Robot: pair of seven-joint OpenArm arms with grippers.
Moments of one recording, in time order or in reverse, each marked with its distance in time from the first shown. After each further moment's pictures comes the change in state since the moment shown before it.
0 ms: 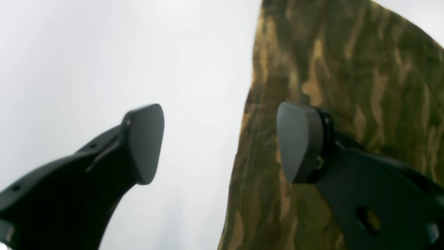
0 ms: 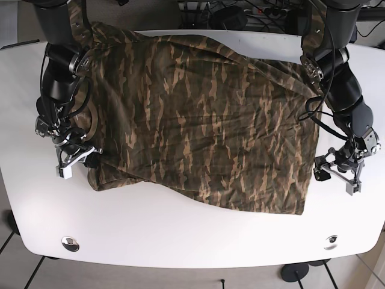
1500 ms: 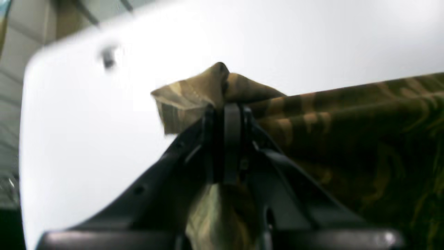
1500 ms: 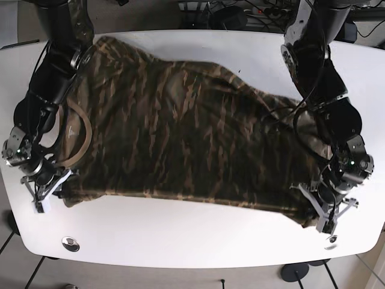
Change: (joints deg) left arm 0.6 8.0 11.7 37.7 -0.5 -11.0 12.7; right arm 2.2 0.5 -1.0 37.0 4.7 0.6 -30.2
